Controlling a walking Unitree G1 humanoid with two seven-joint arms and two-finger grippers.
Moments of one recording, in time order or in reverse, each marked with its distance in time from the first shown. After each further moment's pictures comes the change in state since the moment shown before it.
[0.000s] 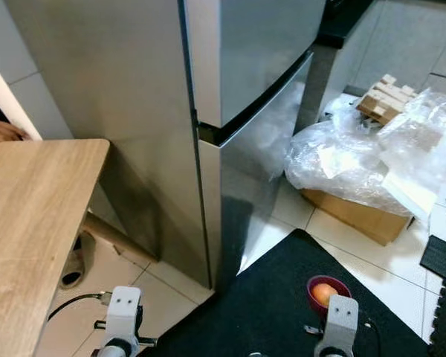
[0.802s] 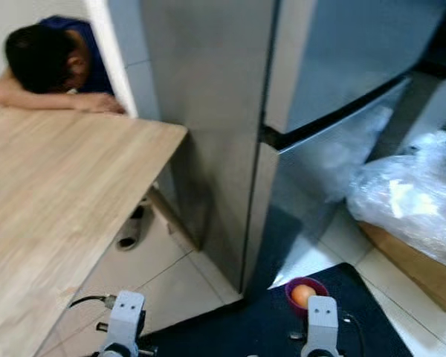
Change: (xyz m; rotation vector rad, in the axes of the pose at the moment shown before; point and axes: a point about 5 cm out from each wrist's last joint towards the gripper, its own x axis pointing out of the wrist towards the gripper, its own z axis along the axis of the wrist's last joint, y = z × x) left arm 0.000 -0.009 0.003 0.088 -0.025 -0.104; right arm -0.004 0.005 -0.006 -0.059 0.018 0.047
